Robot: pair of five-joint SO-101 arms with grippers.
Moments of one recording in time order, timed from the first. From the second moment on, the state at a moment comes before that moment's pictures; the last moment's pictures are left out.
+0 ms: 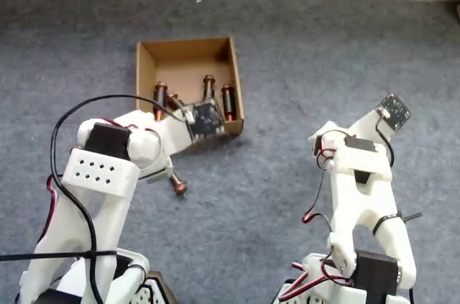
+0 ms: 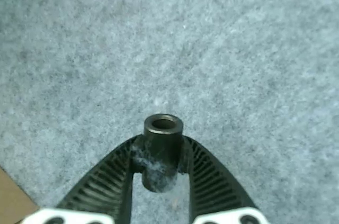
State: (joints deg) left arm 6.5 -34.4 34.2 80.2 -53.0; right arm 4.8 -16.6 48.8 38.4 -36.2
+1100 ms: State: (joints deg) left arm 7.4 -7.6 37.2 64.7 -74.6; right arm 4.8 -16.6 48.8 36.5 -34.1
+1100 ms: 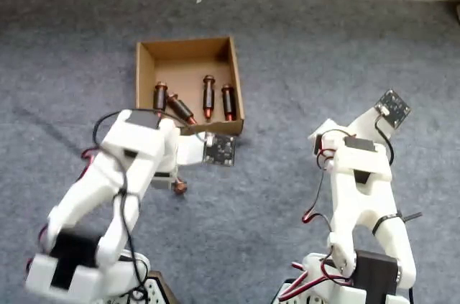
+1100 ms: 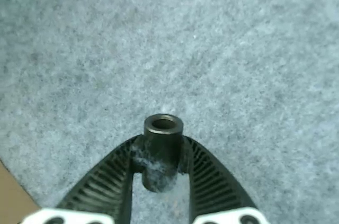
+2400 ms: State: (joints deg) left arm 19.9 -5.8 32.0 70.9 -60.4; right arm 4.8 -16.6 48.8 36.5 -33.8
